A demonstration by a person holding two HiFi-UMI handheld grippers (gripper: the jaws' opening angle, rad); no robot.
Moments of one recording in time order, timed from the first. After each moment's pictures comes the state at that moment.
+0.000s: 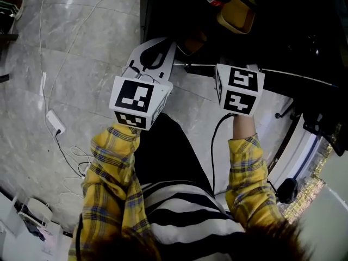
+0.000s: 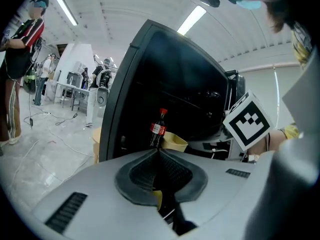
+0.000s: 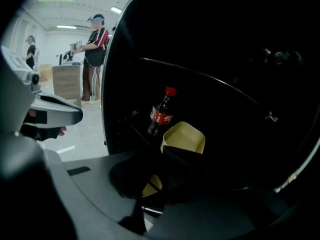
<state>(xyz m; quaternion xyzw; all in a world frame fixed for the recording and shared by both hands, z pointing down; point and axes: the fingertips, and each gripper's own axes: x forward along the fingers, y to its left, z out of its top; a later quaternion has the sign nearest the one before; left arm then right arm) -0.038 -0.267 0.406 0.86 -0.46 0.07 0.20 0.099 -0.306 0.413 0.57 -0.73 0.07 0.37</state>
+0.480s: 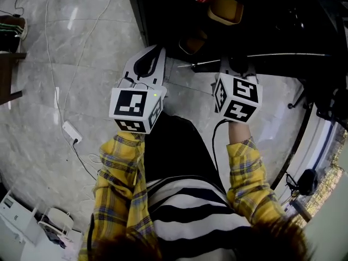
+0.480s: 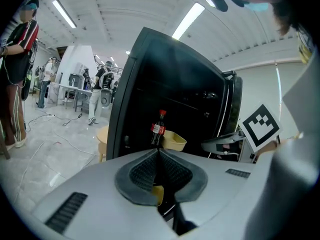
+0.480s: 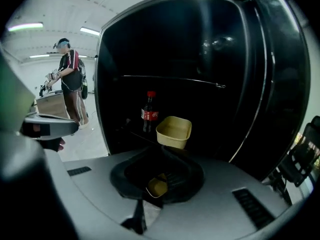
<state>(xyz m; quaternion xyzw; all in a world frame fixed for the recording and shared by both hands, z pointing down) -0.053 -0.247 0.396 0.85 -0.47 0.09 0.20 0.122 -0.256 0.407 0.65 -0.70 0.16 0.26</state>
